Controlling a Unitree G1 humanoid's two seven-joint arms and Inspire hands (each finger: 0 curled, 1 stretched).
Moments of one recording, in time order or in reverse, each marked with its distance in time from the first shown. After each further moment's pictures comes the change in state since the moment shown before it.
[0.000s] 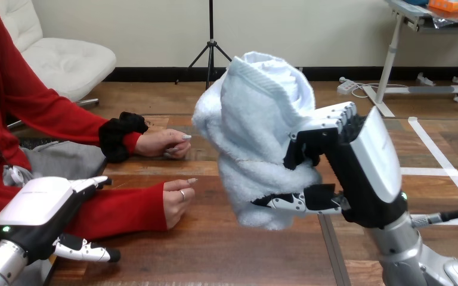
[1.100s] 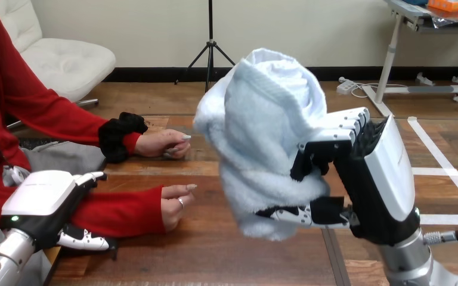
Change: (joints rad) left arm -0.190 -0.021 -0.189 0.254 0.039 0.069 0.150; right arm 0.142 0.005 -0.070 -0.223 0.006 0.038 0.064
